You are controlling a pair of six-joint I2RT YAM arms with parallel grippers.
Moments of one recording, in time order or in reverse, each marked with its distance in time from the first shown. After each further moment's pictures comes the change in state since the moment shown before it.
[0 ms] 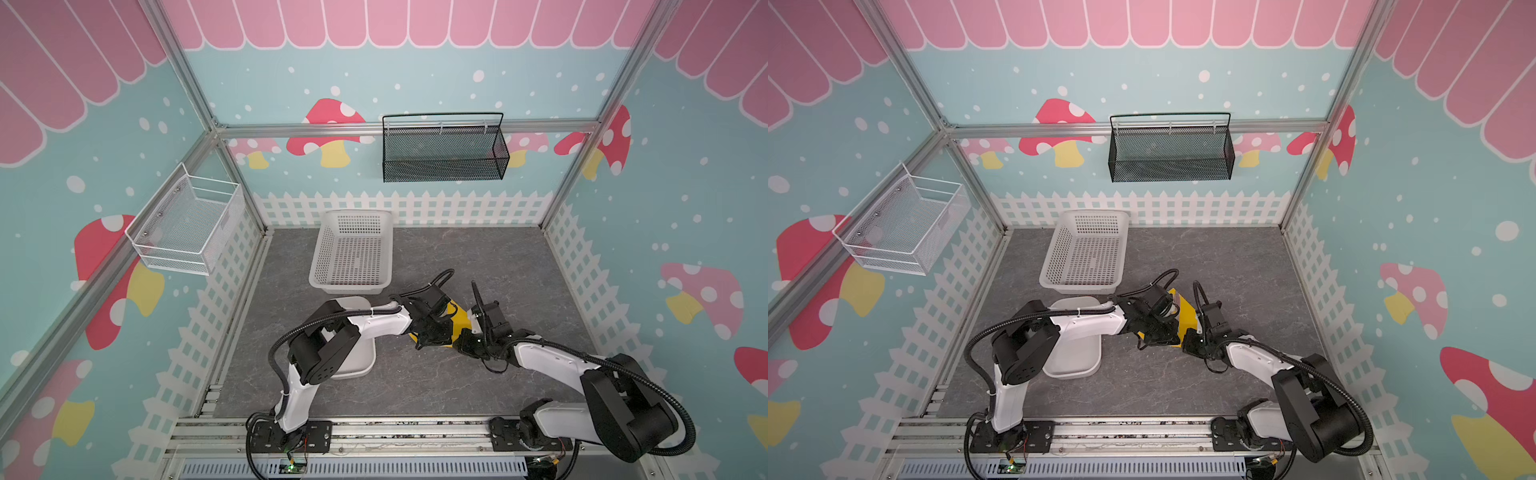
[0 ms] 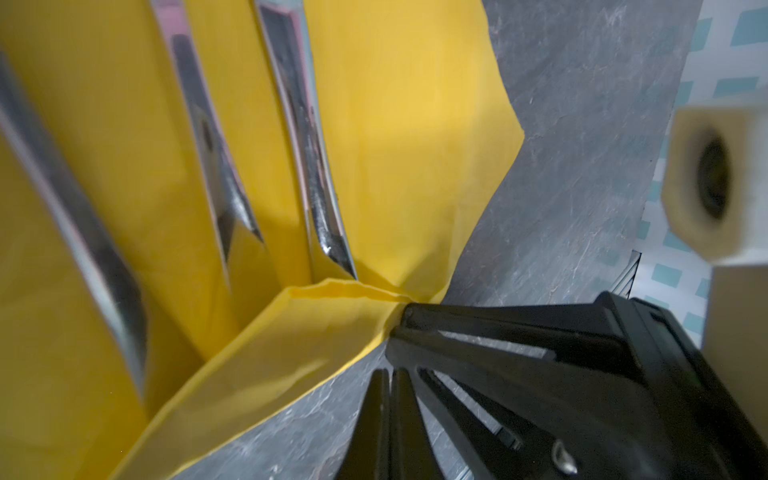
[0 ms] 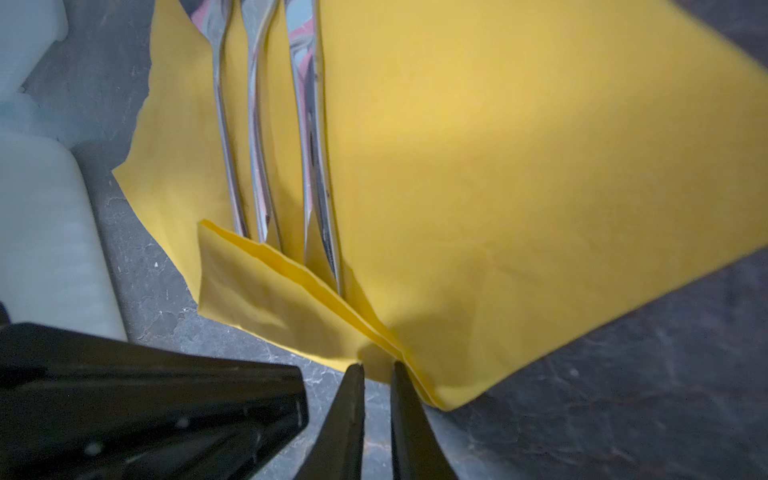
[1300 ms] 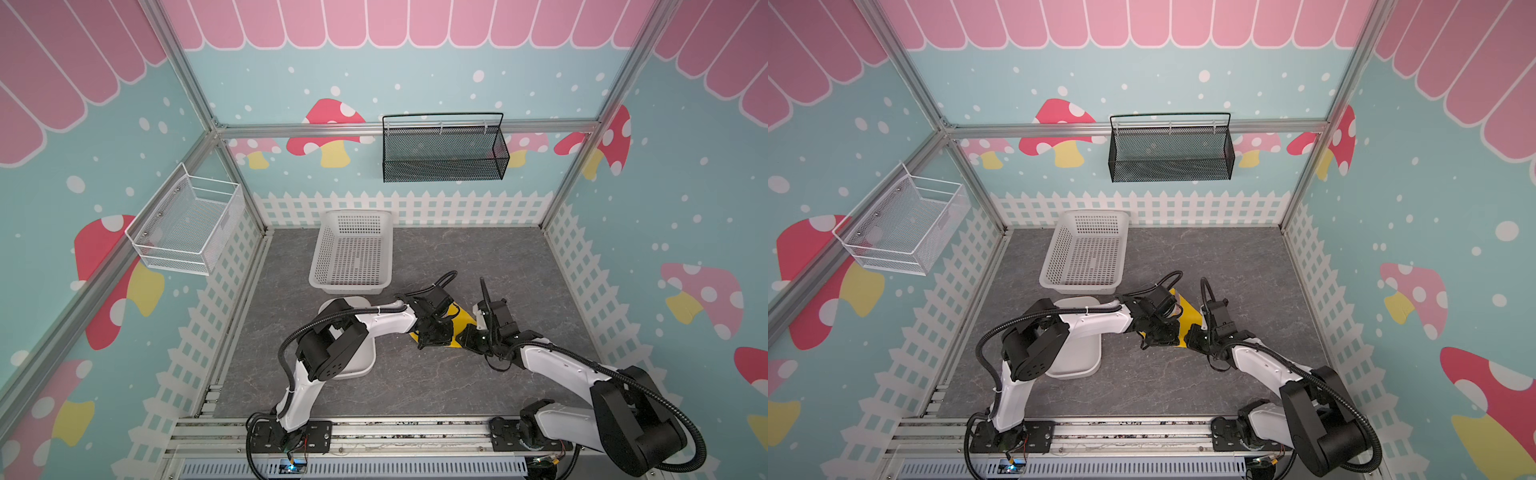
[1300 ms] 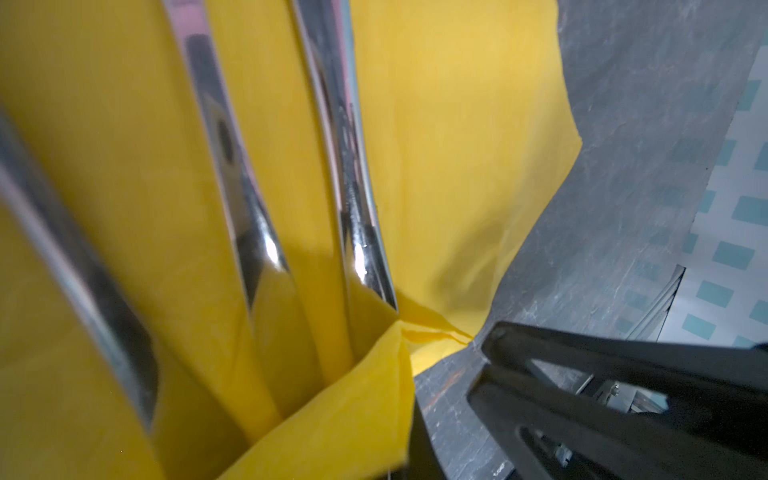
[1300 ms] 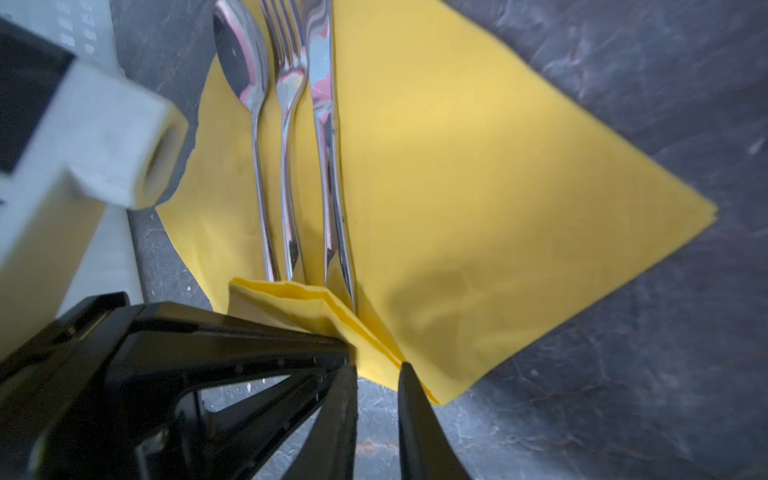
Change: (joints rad) left arm -0.001 0.058 0.051 -0.048 -0.033 0.023; right arm -0.060 -0.070 -0.004 0.008 0.014 0.000
